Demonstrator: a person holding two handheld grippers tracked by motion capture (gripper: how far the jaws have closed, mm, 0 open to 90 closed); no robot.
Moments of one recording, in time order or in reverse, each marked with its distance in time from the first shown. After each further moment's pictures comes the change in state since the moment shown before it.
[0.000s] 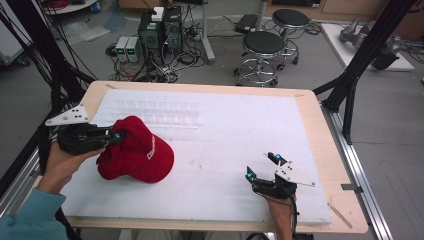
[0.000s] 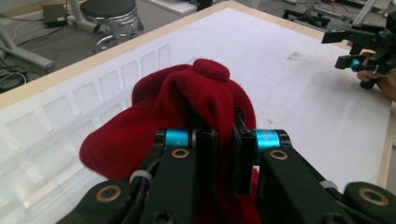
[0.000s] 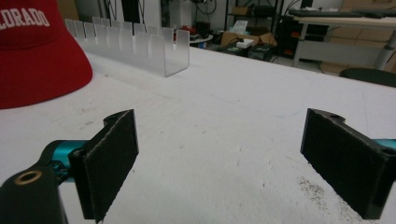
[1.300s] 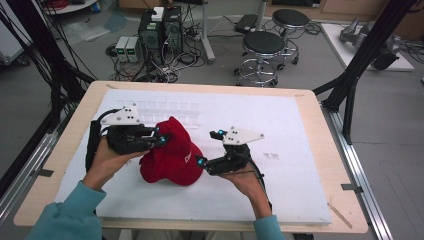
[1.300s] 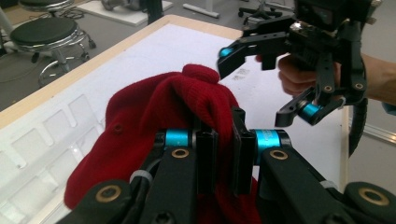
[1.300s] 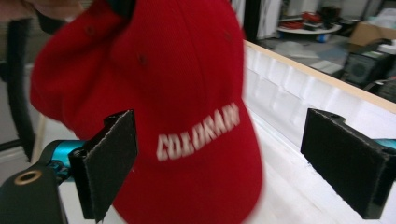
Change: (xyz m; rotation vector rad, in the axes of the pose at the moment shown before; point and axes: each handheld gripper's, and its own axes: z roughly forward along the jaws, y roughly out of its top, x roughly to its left) left arm -0.064 0.044 0.072 -0.001 -0.167 0.118; right arm 0.072 0.103 0.090 0.093 0.486 -0.073
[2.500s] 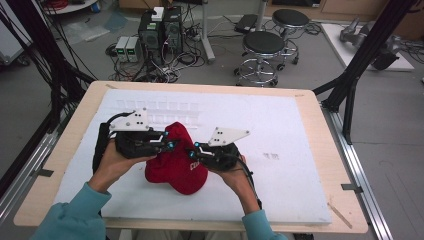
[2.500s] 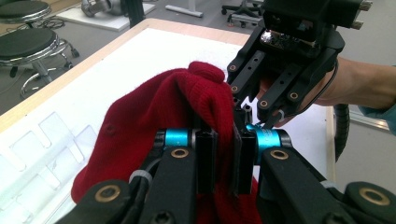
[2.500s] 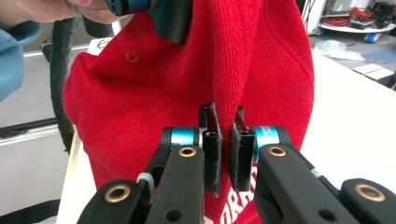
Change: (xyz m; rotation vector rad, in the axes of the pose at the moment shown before) left arm -0.013 0.004 0.011 -0.001 -0.053 0.058; right arm 0.015 0.013 0.020 0.040 0.133 -0.052
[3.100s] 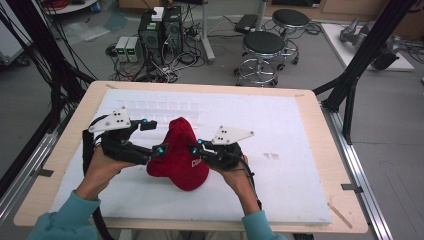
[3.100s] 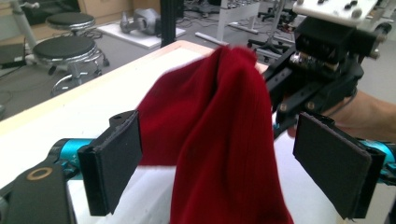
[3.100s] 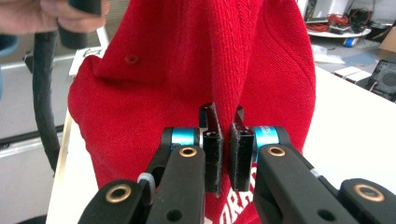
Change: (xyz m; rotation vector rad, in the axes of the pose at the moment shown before) left arm 0.001 -0.018 -0.026 -0.121 0.121 -0.130; right arm -0.001 0.000 -0.006 -0.034 -0.055 0.023
